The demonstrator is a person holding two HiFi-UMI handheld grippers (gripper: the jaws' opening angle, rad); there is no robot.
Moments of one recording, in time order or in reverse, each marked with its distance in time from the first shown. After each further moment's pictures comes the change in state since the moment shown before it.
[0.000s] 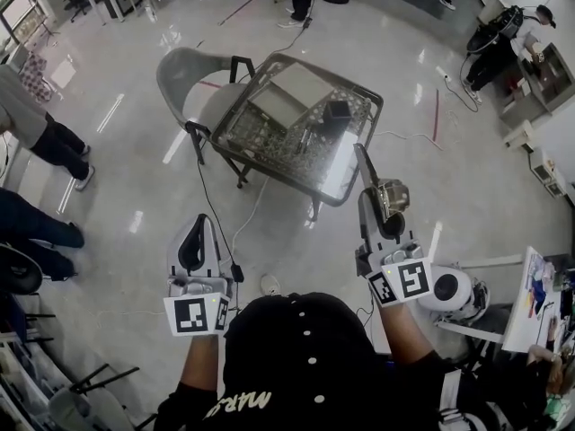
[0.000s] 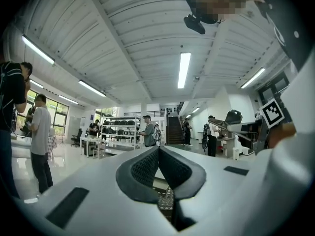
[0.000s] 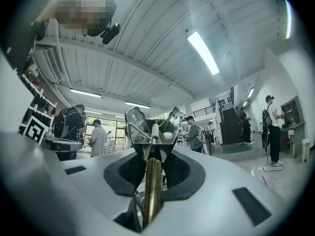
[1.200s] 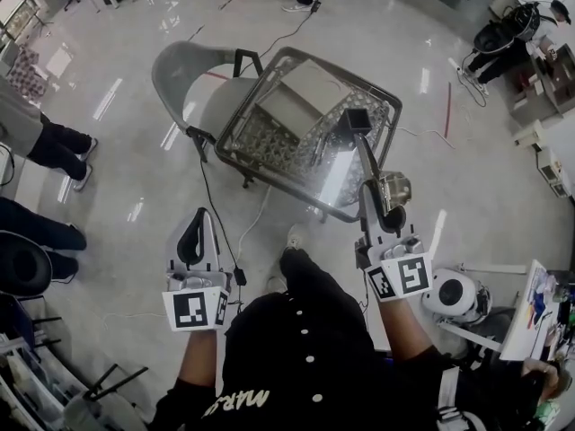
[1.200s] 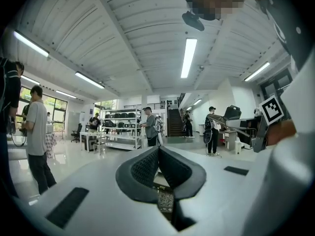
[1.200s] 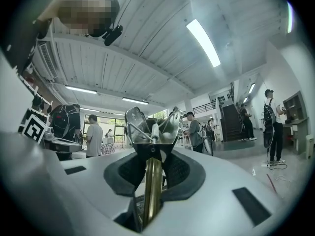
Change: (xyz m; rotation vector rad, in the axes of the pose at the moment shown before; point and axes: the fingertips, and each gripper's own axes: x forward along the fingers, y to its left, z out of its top) left arm 0.126 0.070 -0.041 0.012 0.098 -0.006; right arm 0.141 -0.028 -0.047 0.010 0.032 -0.006
